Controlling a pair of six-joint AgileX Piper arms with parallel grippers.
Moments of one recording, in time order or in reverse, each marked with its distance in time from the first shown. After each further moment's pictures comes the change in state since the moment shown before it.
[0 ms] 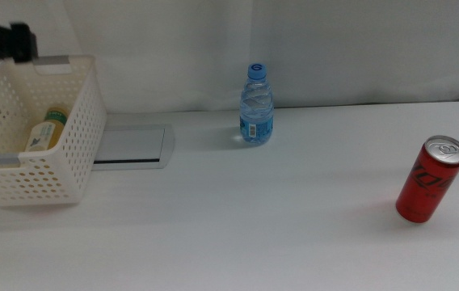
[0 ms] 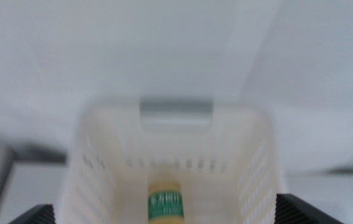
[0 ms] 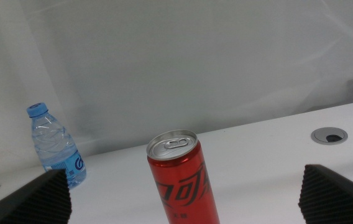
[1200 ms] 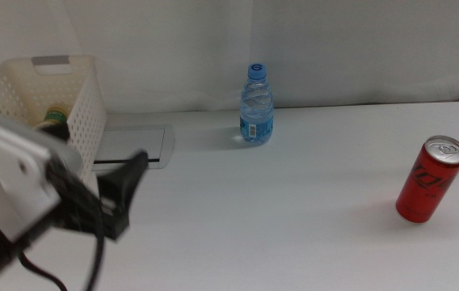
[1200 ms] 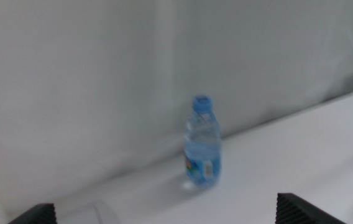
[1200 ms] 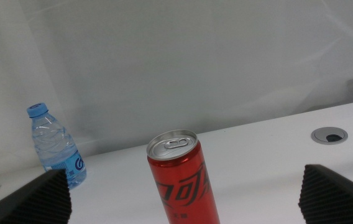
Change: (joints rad) left arm -0.613 -0.889 1.065 -0.038 -0.690 0.027; right arm 0.000 0.000 0.000 0.000 0.000 0.003
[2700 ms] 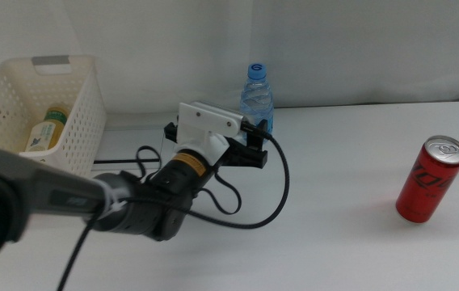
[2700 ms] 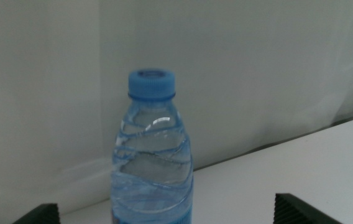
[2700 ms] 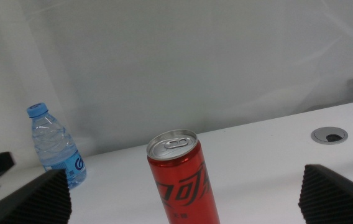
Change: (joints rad) left arm -0.119 1.184 -0.488 0.061 -0.764 -0.193; right arm 0.000 0.000 0.000 0.000 0.000 0.000
